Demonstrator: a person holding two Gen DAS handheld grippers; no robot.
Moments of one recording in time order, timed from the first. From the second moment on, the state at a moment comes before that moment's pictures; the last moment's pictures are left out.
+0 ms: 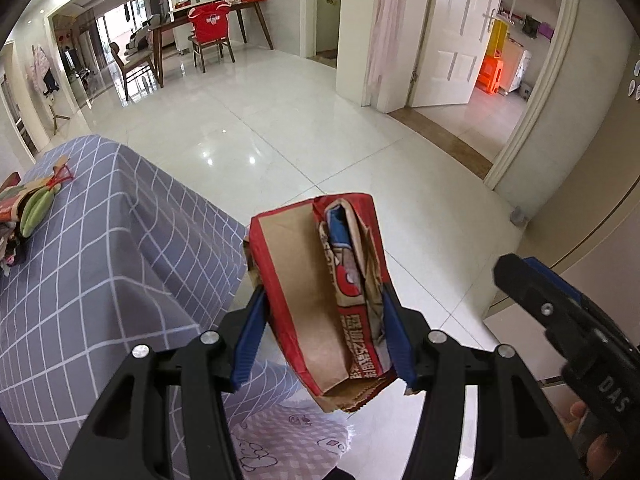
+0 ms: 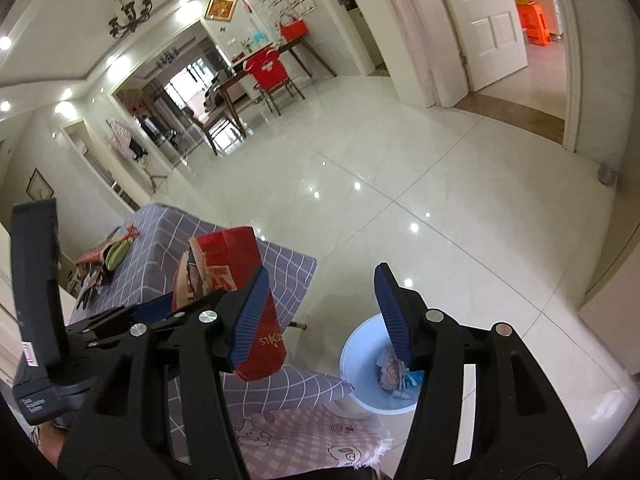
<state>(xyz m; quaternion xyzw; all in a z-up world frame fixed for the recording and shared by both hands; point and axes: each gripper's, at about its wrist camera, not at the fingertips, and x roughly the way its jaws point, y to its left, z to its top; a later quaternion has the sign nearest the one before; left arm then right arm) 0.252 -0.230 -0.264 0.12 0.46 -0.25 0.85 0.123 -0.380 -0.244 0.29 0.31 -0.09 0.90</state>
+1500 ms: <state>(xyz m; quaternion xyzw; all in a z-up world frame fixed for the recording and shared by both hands) 0.307 0.138 -0.209 -0.22 0.43 -0.05 0.87 0.246 -0.128 -0.184 0.13 0.33 0.11 0.93</state>
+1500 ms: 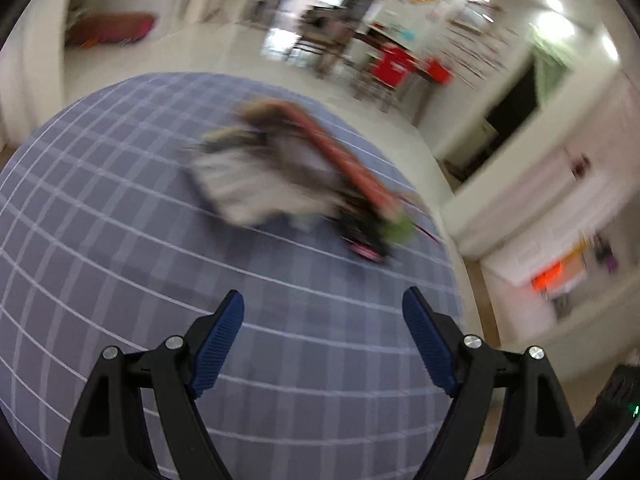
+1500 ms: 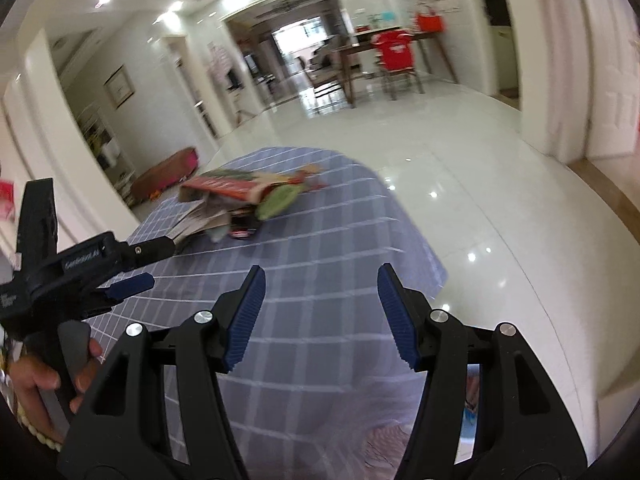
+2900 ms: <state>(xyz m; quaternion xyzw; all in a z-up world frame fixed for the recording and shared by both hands) 0.361 0.220 -0.206 -0.31 0.36 -0.04 0.88 0.381 0.033 -0.156 -0.12 0.26 0.13 0.95</state>
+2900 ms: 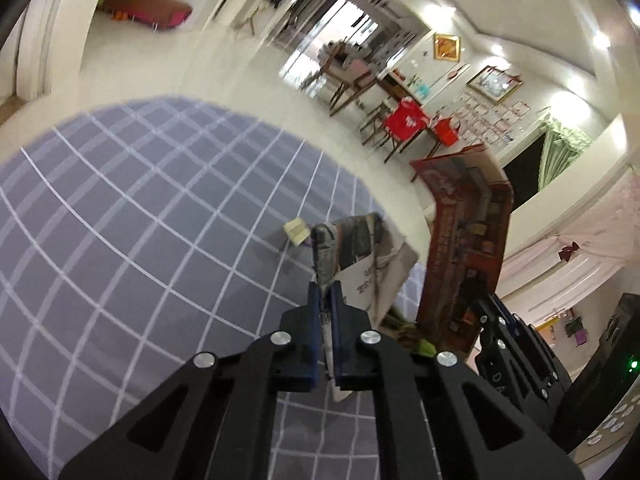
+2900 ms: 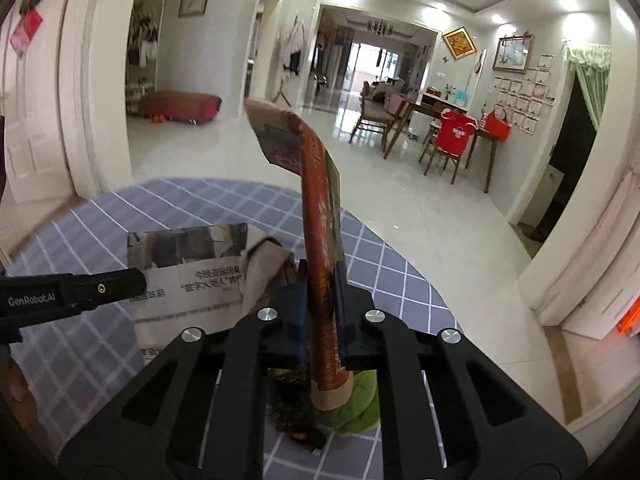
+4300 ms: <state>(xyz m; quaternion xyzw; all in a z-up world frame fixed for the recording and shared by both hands) 0.258 0.159 -0.174 -0.11 0.41 -0.03 0.90 0.271 -0.014 -0.155 0.09 0.37 0.27 0.89</state>
